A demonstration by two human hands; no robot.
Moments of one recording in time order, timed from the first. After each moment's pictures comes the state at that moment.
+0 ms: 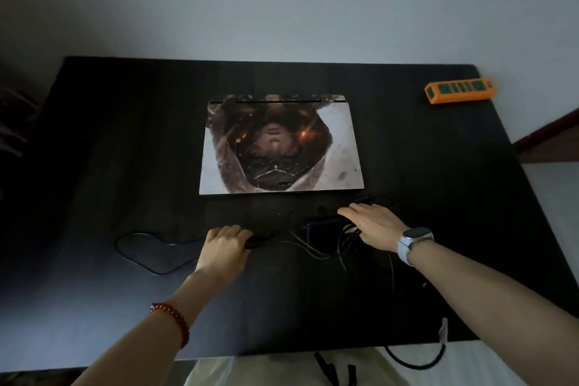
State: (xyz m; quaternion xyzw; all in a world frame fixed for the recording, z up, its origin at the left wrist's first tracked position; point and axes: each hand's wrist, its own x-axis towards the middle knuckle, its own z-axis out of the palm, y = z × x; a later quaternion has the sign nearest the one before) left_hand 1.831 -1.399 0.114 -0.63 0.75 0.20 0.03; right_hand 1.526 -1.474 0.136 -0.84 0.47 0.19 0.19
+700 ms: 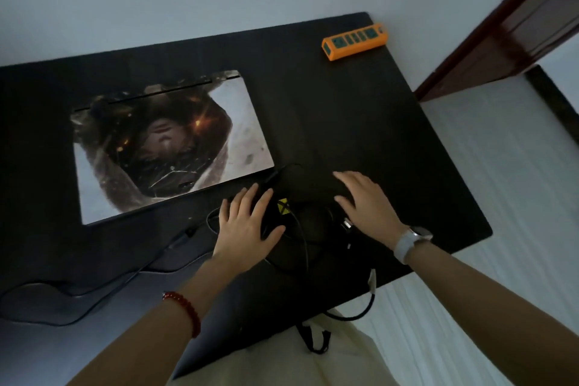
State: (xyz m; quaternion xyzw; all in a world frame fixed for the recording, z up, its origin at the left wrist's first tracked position) left_hand 1.659 -1.428 0.107 -0.53 0.81 0.23 -0.07; right_hand 1.405 -1.416 0.151 -0.68 0.69 -0.07 0.22
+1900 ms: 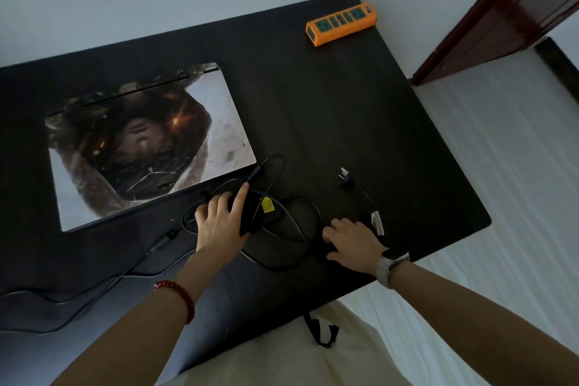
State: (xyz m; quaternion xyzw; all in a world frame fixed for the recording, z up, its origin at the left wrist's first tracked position) left_hand 1.651 -1.439 0.082 -0.58 0.80 0.16 0.05; right_hand 1.397 -1.367 0.102 -0.73 0.59 0.18 0.30
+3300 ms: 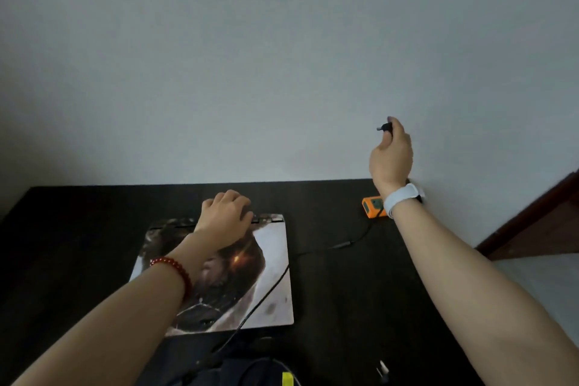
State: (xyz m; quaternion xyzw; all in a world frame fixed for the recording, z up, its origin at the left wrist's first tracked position) left_hand 1.684 -1.653 0.250 -0.66 0.75 0.10 -0.06; right_hand 1.399 -1.714 0.321 -0.50 0.68 -0.53 0.08
